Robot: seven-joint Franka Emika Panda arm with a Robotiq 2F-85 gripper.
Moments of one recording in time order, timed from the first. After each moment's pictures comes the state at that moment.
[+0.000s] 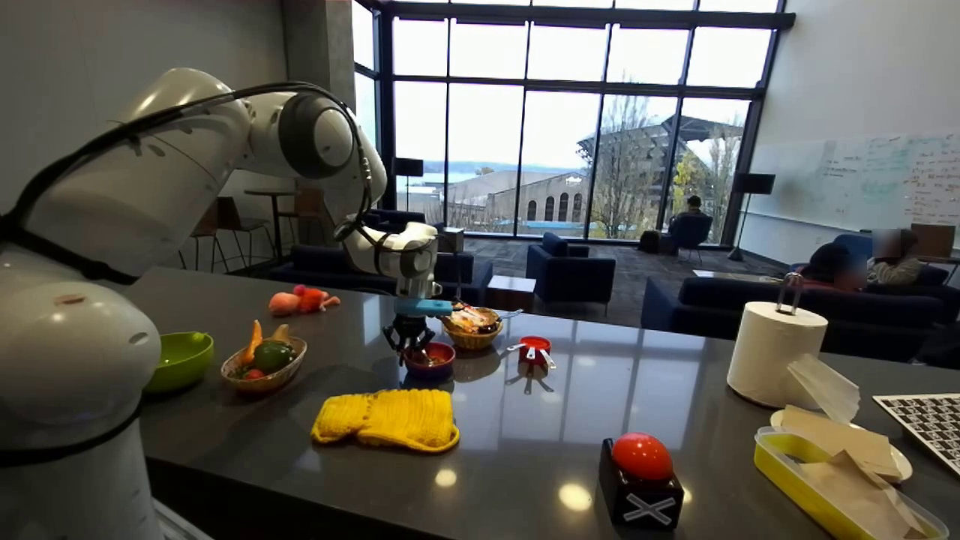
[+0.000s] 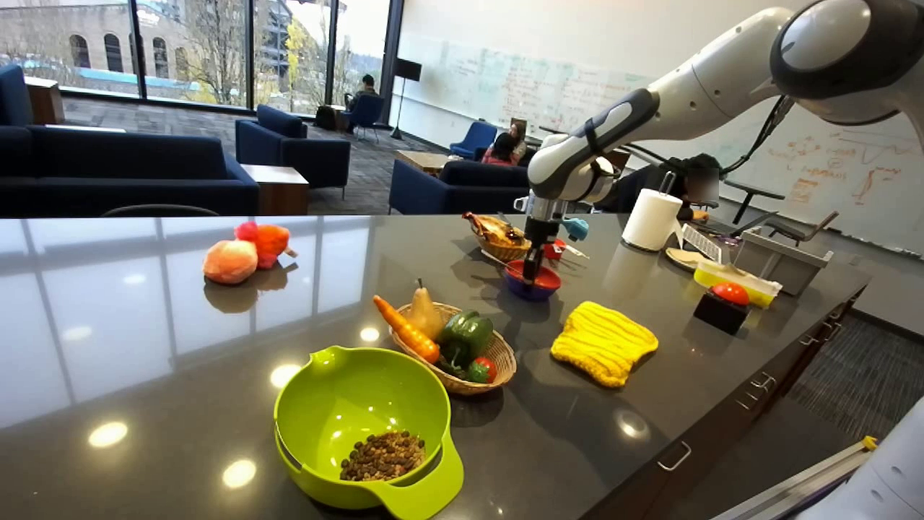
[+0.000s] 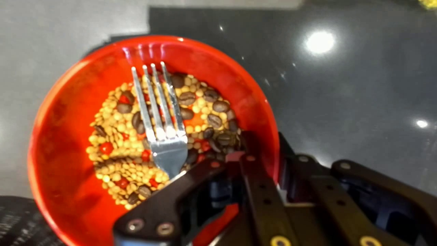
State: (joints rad) arm -0.02 0.68 0.10 -1.71 -0.02 2.24 -0.69
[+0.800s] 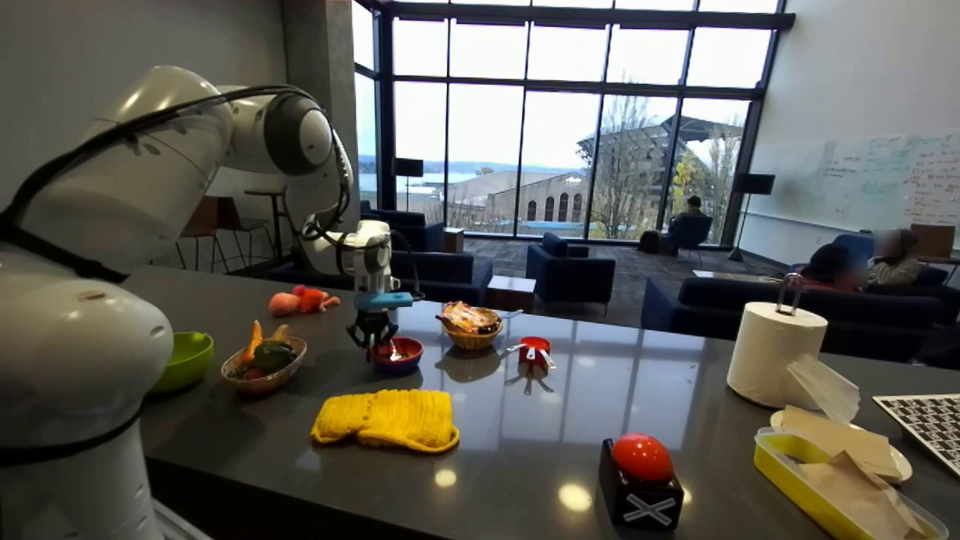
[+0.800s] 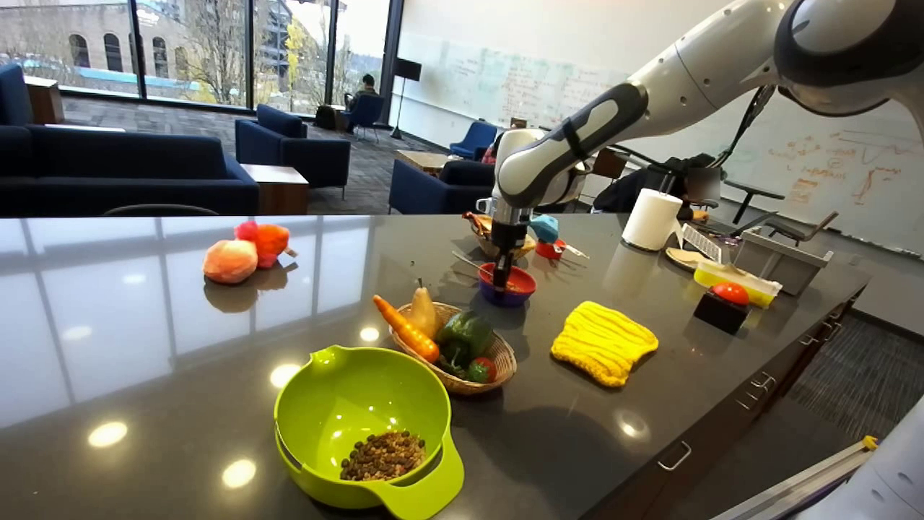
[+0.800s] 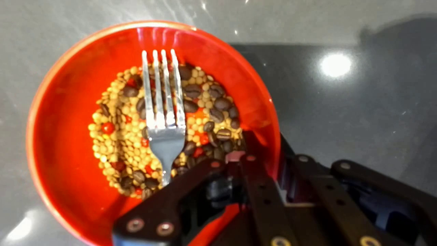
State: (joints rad) arm 0.11 0.67 0.14 -1.75 -0.16 2.28 -0.56
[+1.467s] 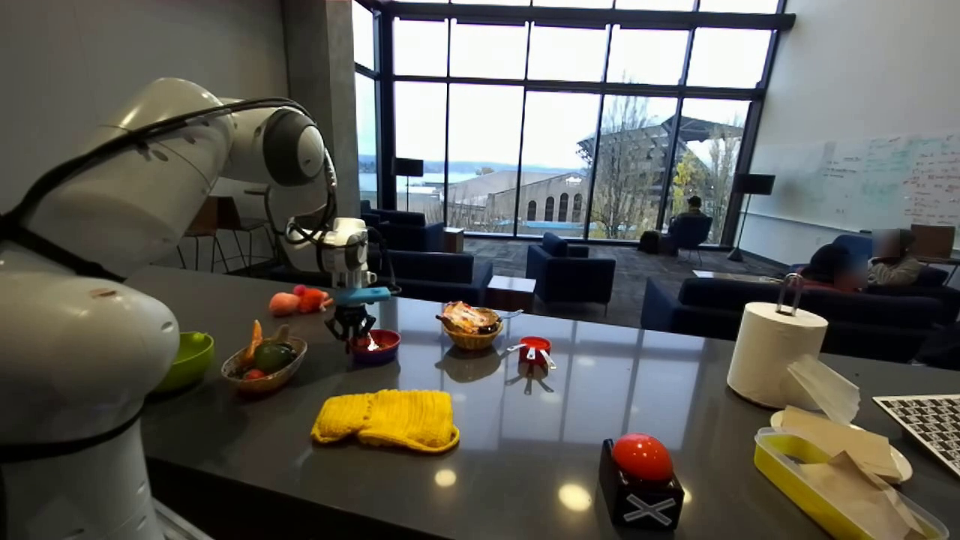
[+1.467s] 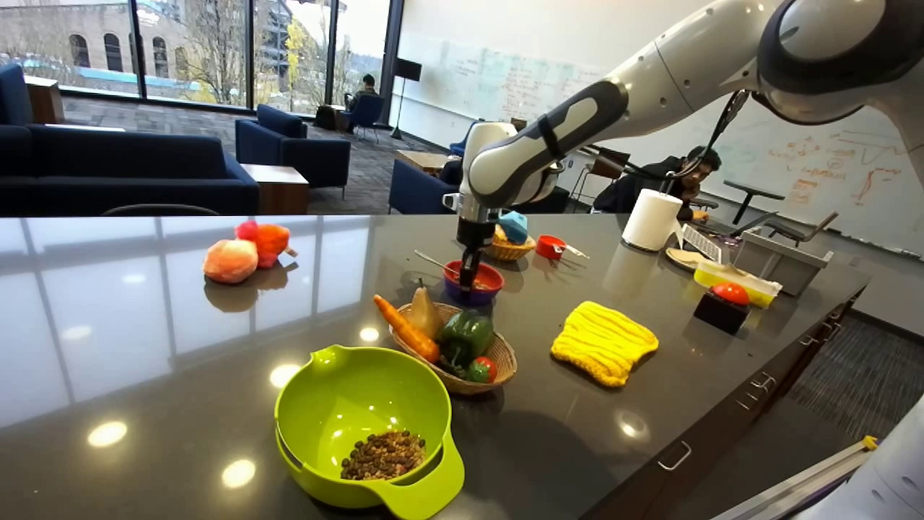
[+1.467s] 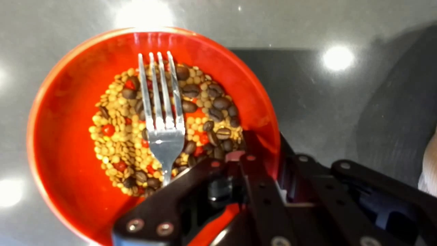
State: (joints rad) arm 0.19 0.72 0.18 -1.66 -0.17 2.29 -0.53
